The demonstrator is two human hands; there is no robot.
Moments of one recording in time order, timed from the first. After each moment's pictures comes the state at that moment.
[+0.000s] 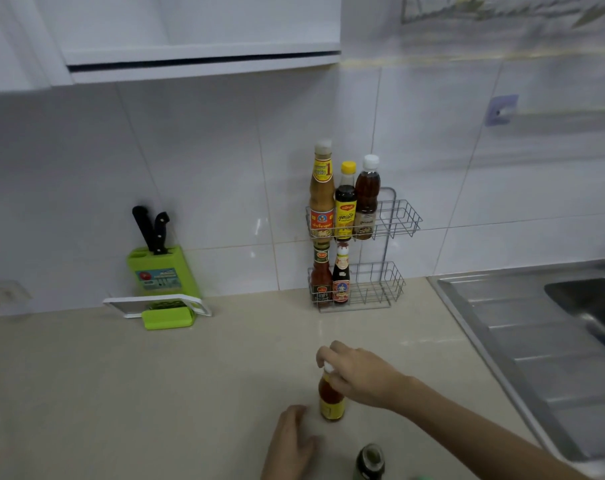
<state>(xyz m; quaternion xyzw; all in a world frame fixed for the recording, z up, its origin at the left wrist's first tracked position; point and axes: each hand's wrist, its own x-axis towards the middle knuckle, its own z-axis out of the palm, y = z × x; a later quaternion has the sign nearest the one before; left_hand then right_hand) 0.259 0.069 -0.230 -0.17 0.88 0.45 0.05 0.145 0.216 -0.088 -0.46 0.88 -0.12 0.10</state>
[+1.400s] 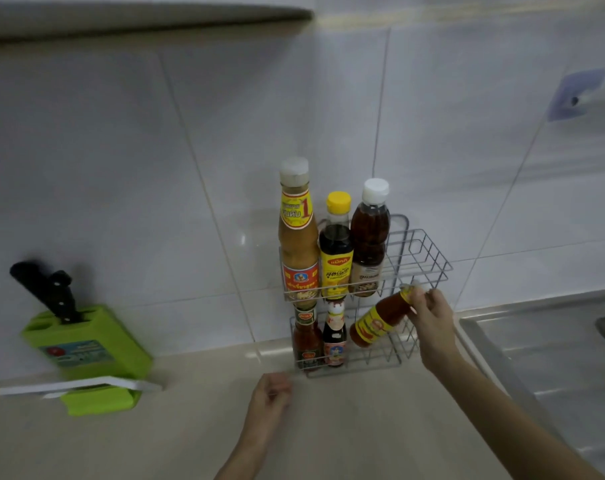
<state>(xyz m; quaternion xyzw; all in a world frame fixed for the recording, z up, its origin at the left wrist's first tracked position) 0.027 0.006 -0.208 -0.28 0.71 0.65 -0.04 -0.127 0.246 -0.113 0.05 0.63 -0.78 -0.04</state>
